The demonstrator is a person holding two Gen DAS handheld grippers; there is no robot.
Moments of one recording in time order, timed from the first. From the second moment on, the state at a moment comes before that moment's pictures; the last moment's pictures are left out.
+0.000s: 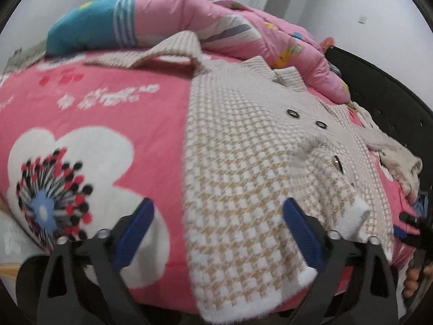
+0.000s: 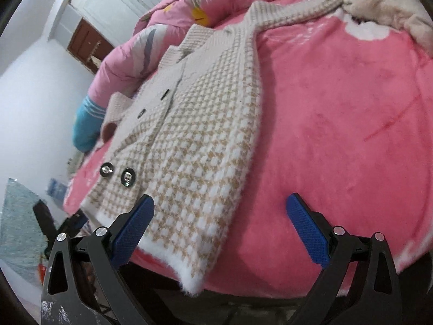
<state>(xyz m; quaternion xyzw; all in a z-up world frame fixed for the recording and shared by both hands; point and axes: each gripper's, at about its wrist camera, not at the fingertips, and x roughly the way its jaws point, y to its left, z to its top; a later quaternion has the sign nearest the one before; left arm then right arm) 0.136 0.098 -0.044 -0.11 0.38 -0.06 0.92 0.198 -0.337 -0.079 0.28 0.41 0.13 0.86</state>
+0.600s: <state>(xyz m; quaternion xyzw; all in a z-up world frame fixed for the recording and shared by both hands) 0.159 0.103 -0.060 -0.12 0.43 -0.03 0.89 0.221 -0.334 -0.087 0.28 0.42 0.16 0.85</state>
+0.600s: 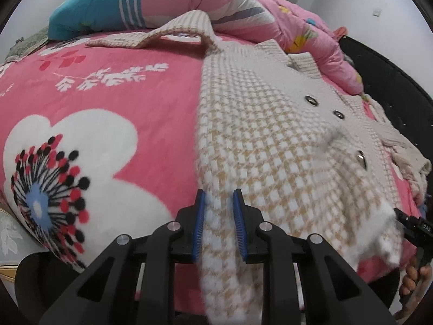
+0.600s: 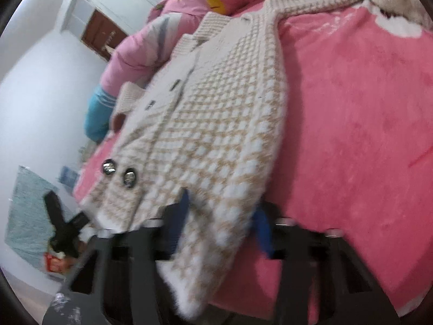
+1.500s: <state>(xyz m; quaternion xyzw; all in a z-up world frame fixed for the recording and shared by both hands) 0.074 0.102 -0.034 0.00 0.46 0.00 0.89 0.133 -0.400 -0.067 0.23 0.47 -0.03 0.85</state>
